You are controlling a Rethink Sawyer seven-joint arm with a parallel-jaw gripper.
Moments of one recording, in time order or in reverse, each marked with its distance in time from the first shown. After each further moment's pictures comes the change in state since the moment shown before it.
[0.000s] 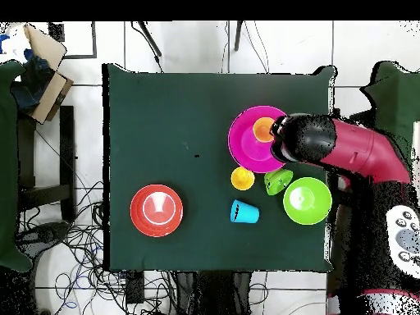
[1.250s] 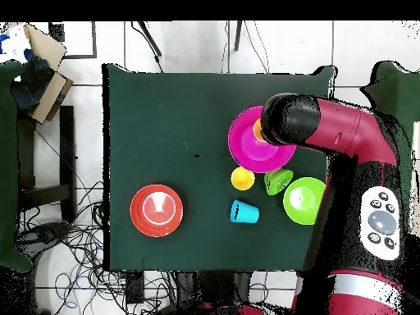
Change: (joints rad) arm 0.131 0.058 -0.135 -0.141 0.067 0.006 0.000
